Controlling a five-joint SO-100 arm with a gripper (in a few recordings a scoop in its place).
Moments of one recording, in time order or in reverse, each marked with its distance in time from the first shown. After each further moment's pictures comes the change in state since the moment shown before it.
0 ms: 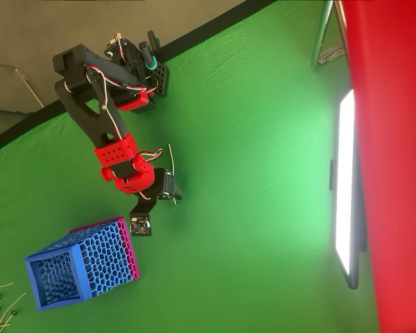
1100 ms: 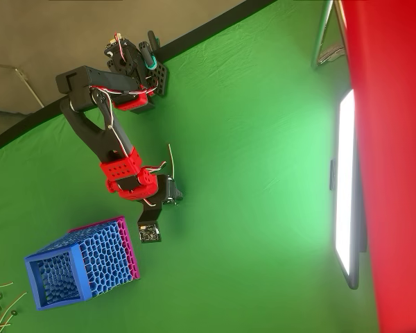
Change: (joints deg) arm 2.1 -12.0 -6.4 -0.4 -6.3
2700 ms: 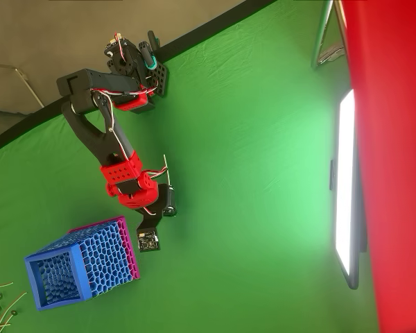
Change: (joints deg) arm -0.3 -1.3 -3.5 -6.3 -0.9
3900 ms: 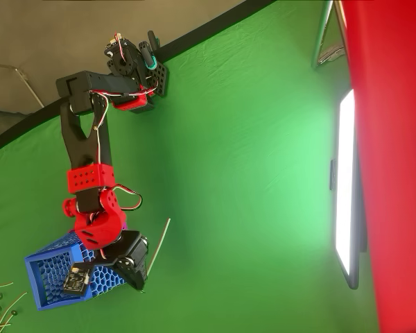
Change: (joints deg) arm 3.8 -1.1 -49.6 9.7 10.5
